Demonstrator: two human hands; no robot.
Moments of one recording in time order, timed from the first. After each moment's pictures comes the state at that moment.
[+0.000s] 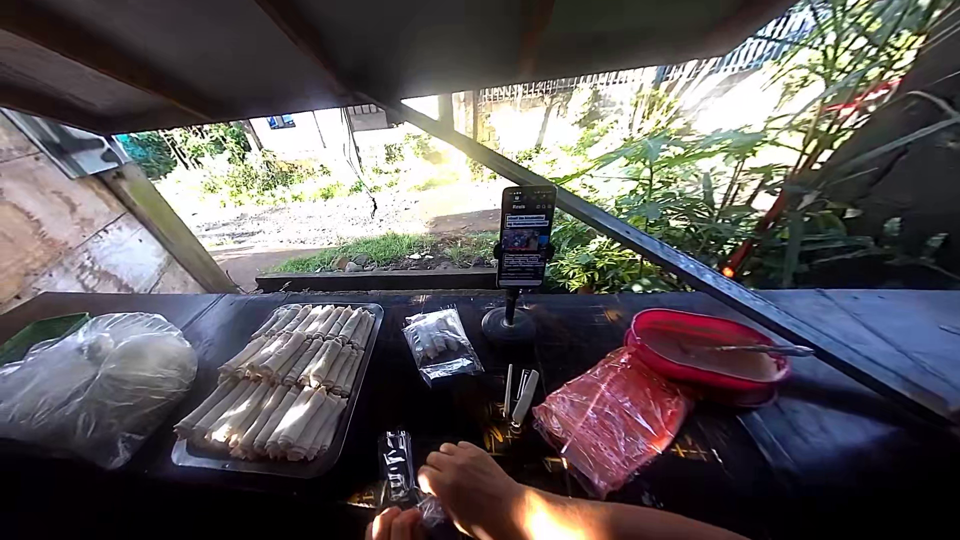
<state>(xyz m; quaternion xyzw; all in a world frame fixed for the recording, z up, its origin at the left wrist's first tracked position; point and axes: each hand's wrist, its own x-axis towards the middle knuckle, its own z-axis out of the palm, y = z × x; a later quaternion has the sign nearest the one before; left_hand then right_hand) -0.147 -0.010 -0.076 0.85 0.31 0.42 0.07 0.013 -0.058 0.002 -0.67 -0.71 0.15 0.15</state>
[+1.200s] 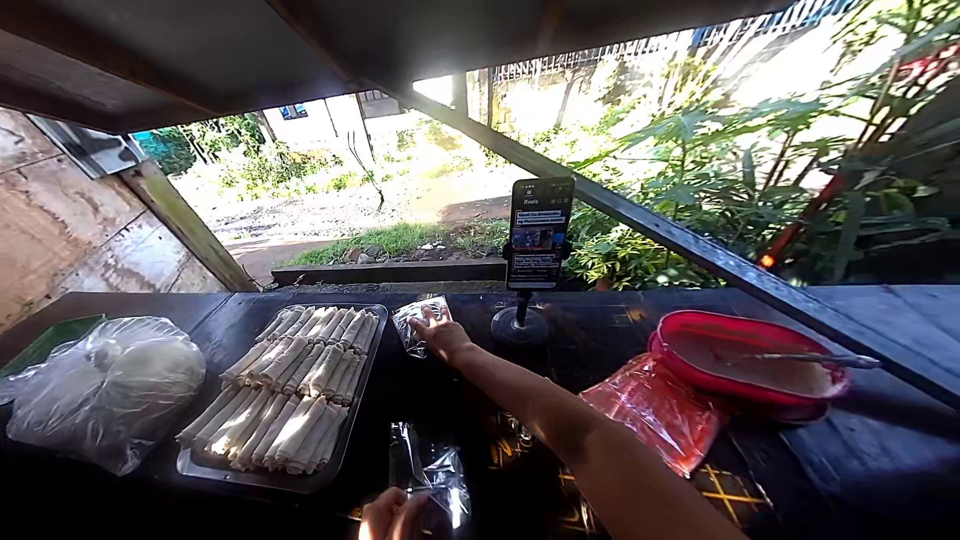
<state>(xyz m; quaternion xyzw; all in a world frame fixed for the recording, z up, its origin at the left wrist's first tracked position) -0.124 0.019 -0.078 0.83 0.26 0.46 0.15 0.168 0.119 -0.020 -0.82 -0.54 0.16 0.08</state>
